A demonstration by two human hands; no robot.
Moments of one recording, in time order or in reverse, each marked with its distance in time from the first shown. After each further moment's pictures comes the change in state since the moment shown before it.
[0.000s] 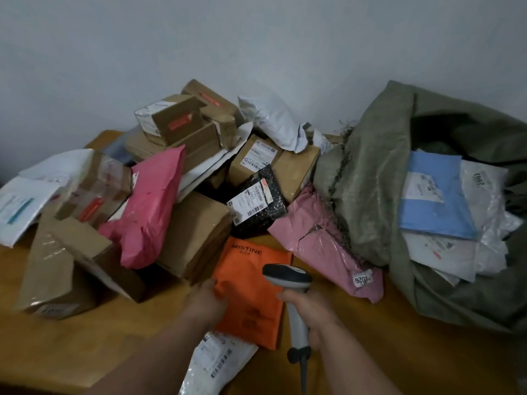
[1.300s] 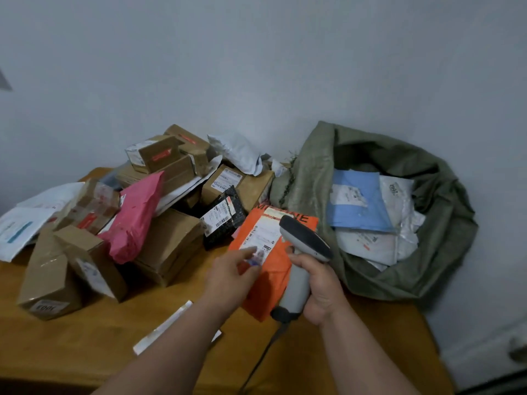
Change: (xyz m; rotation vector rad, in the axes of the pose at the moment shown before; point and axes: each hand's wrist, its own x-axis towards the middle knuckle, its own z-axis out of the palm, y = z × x) left_hand -0.161 0.098 0.037 -0.246 0.150 0.589; right_hand -0.131 -0.024 -0.083 0.576 -0.072 -0.415
